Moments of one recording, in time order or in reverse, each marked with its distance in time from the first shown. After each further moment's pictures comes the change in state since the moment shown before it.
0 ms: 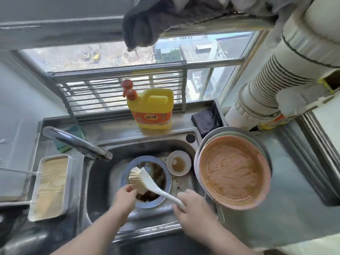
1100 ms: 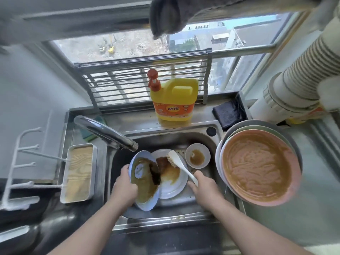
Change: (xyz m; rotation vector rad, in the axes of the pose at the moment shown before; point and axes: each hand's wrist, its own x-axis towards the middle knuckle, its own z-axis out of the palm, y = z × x) left_hand -0.006 0.001 -0.069 0.309 0.093 0.193; right_hand 0.076 0.033 0.050 -0.048 -0.050 0.236
